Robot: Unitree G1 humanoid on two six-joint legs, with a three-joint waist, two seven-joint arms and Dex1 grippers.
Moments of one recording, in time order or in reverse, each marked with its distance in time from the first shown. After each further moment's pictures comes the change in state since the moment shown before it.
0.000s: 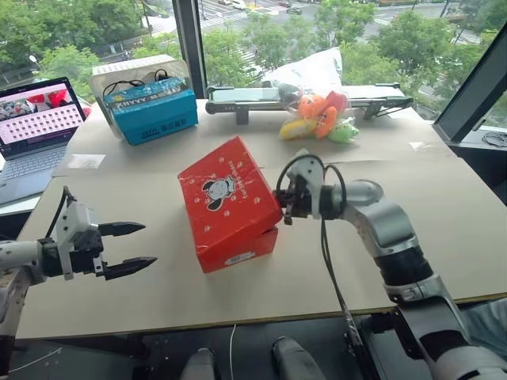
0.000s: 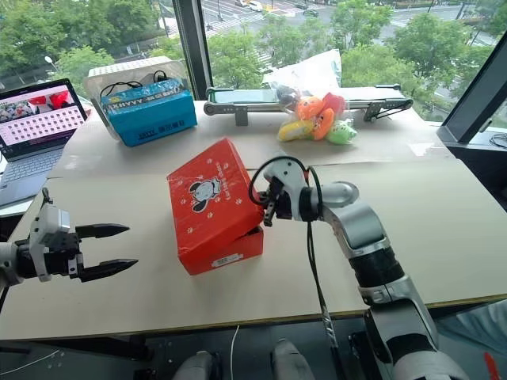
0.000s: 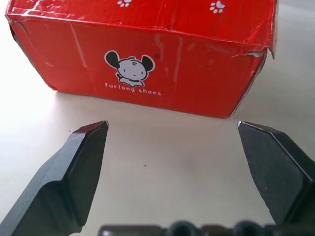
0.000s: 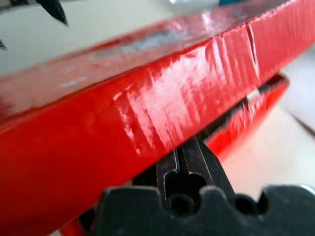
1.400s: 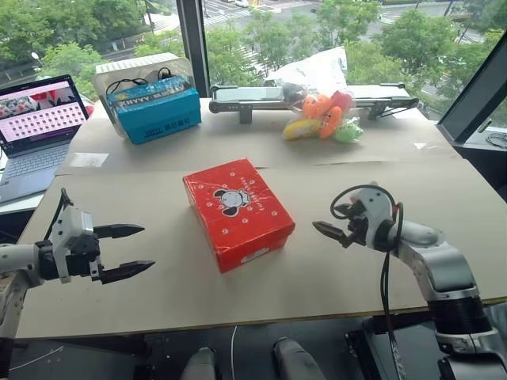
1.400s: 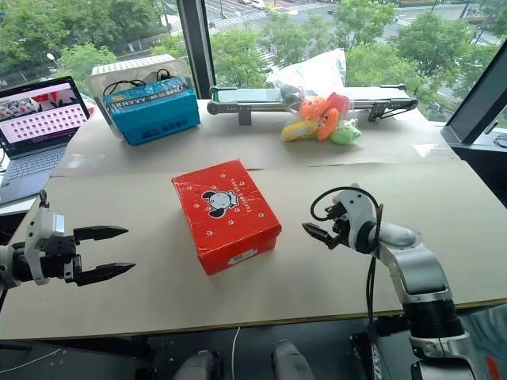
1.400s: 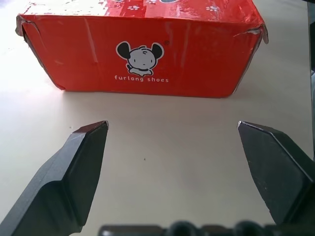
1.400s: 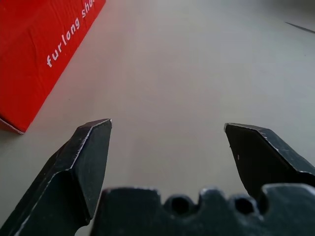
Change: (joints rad) left arm 0.001 -0.029 -0.016 0.026 -0.004 -0.079 -0.039; right arm 0.408 -0.220 -0.206 -0.057 -0.038 0.011 -0.259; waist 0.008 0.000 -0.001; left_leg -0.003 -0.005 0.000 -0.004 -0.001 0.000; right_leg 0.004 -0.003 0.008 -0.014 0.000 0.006
